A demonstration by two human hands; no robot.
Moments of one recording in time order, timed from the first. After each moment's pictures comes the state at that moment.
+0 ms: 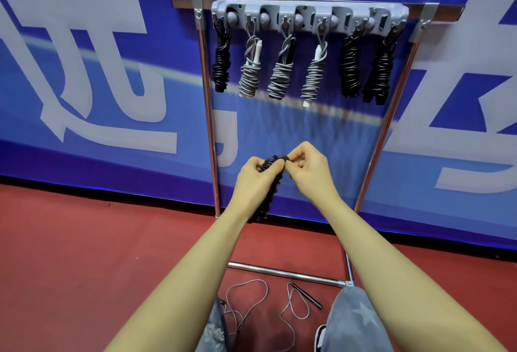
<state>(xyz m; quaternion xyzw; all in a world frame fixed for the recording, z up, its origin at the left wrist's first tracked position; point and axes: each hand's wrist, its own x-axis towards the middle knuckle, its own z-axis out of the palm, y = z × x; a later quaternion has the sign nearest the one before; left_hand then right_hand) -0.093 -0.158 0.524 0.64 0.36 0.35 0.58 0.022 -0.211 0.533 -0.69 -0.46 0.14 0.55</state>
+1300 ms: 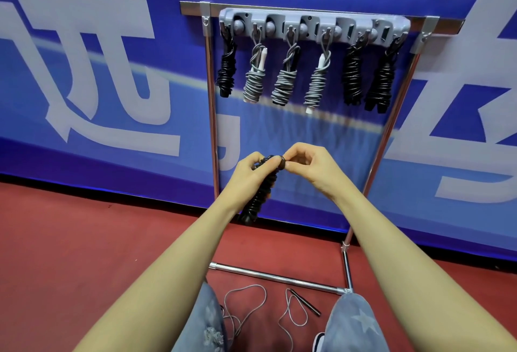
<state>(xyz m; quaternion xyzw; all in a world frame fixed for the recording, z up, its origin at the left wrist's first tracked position) -0.112 -0.144 0.539 0.64 0.25 0.33 0.64 0.037 -0.217 0.561 -0.62 -0.57 0.23 0.48</state>
